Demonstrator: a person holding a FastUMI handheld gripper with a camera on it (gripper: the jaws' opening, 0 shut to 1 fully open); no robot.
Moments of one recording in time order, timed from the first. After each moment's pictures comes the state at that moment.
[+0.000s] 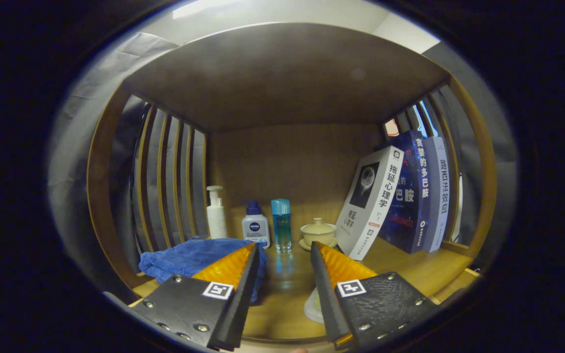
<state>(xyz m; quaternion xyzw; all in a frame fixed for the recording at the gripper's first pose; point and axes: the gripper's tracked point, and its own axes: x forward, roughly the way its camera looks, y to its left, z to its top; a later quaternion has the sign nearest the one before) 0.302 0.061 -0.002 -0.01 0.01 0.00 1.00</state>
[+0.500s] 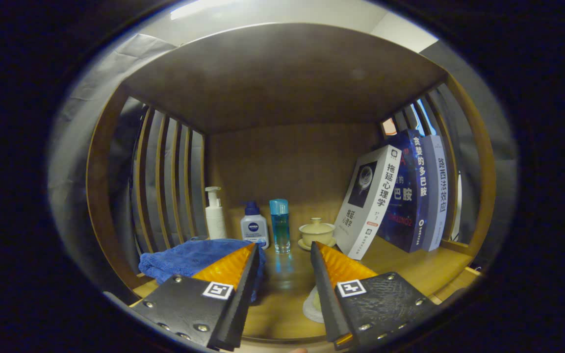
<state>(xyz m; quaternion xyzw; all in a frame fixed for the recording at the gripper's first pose) 0.301 0.056 0.000 0.00 0.01 0.00 1.00</state>
